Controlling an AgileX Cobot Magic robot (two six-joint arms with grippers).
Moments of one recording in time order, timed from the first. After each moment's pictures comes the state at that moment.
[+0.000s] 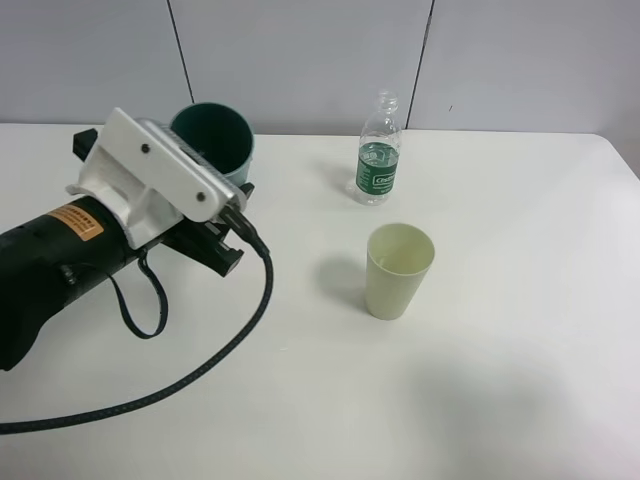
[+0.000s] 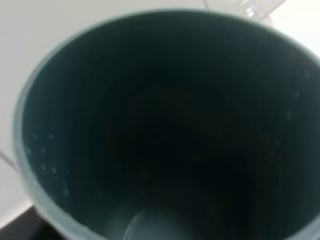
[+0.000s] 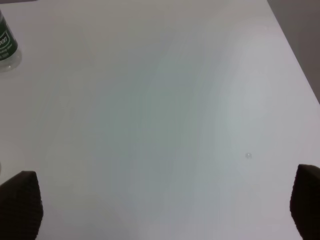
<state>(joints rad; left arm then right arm) -0.88 1.47 -0.36 -0.59 -0.94 0.75 -0.05 0.00 -0.49 -0.03 1.06 0.00</state>
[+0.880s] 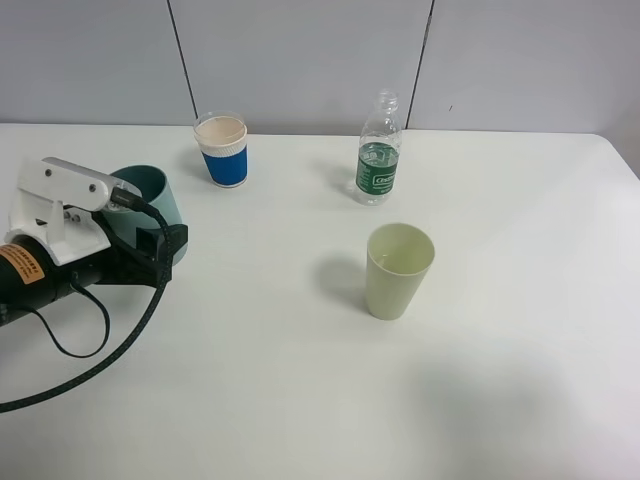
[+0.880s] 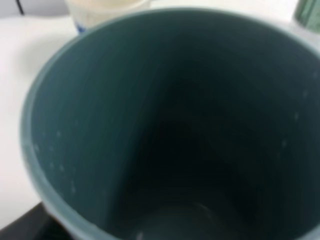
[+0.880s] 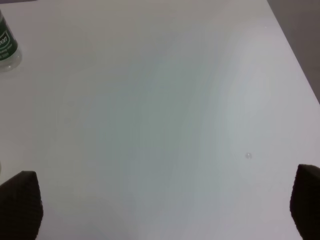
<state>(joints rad) -0.39 1.55 -0.17 0.02 -0.91 -0.05 -0.05 0.00 -0.49 -0.03 1.06 0.00</state>
